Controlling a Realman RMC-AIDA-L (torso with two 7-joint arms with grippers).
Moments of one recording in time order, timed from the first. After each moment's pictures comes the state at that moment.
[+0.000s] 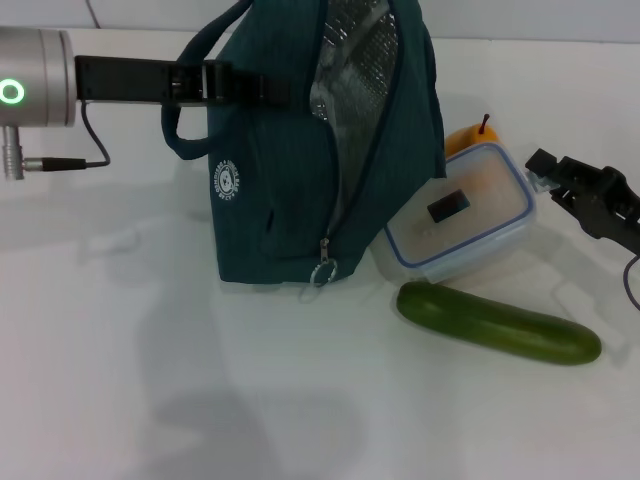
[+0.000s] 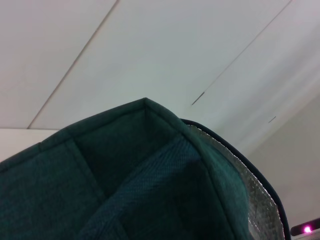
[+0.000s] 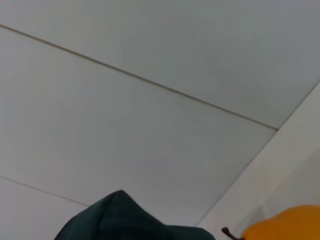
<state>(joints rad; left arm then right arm) -0.55 -2.05 0.87 1.08 1.91 1.57 -2.37 0.54 2.02 -0.72 -0.07 -1.39 -1.36 1.75</state>
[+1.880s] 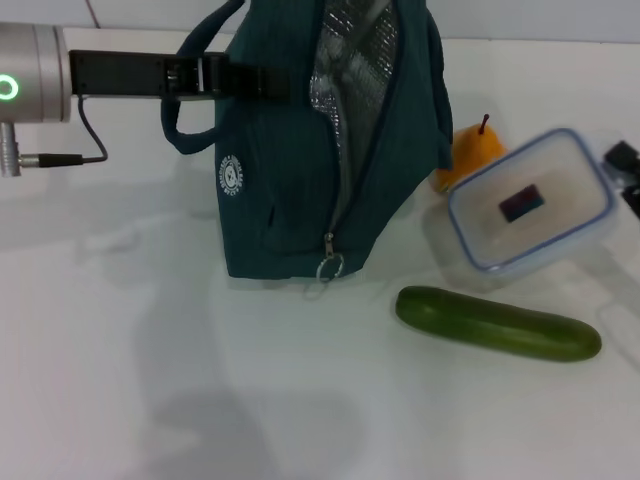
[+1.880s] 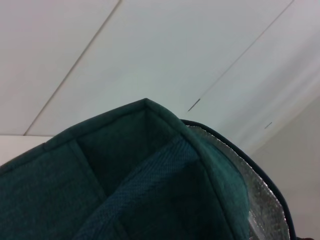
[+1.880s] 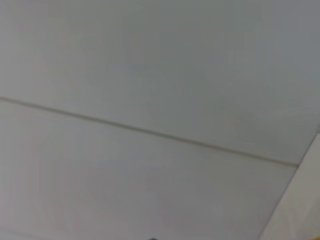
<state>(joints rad) -0.54 -2.04 0.87 1.08 1.89 1.57 -2.37 0.42 2.01 -0.72 -0.08 -1.26 -1.53 1.83</state>
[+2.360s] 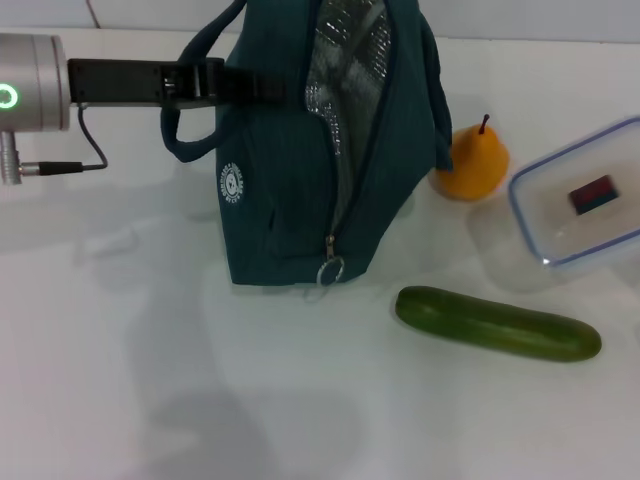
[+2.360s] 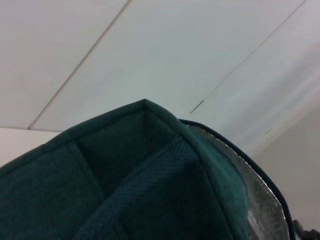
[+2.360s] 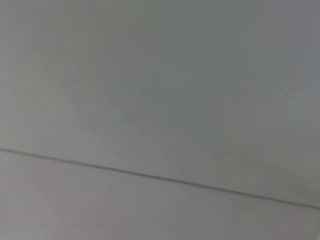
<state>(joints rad) -0.55 -2.04 0.84 1.03 1.89 1.57 -2.35 0.33 2.00 -0.71 -0.07 -1.14 -1.65 1.86</state>
